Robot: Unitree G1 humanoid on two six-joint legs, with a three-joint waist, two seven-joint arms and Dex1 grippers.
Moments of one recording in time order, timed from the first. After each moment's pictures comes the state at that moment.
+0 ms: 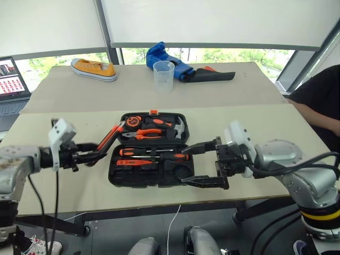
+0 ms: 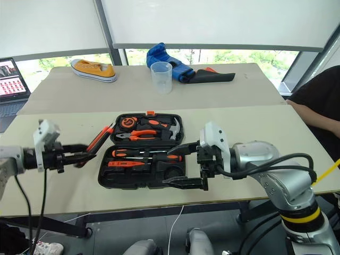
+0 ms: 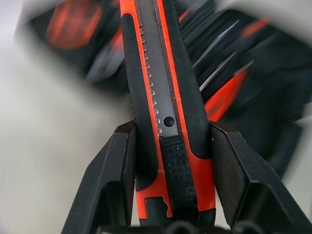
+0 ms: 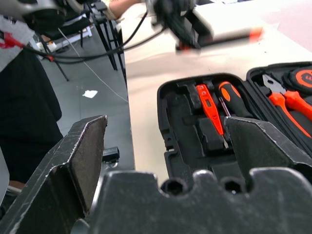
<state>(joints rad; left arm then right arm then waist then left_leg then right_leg) -0.33 1.02 0.22 -0.09 -0.50 0.57 -1.25 -0.43 -0.77 0.06 -0.56 0.75 0.76 1.01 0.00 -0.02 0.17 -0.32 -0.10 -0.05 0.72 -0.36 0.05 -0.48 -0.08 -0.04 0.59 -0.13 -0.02</state>
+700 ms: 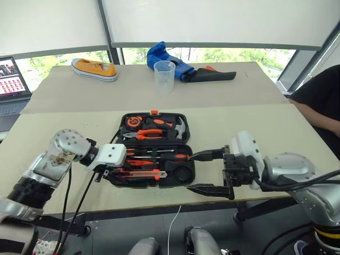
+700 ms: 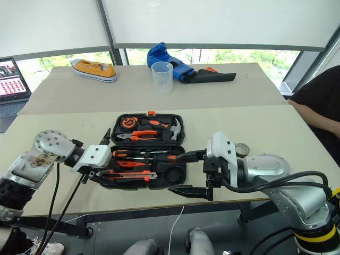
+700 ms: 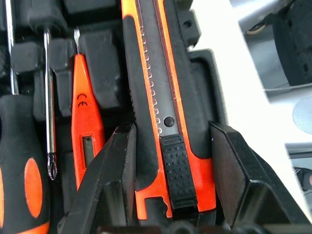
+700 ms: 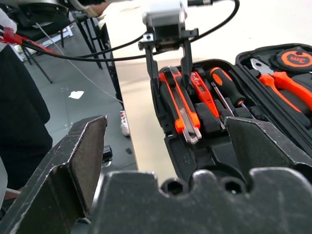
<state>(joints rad) -0.57 0.92 -0.28 0.07 -0.15 0.13 -1.55 -0.30 -0.81 -0.01 -0.67 0.81 0.77 0.90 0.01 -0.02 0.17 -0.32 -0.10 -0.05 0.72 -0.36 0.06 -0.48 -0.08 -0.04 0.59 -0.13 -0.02</state>
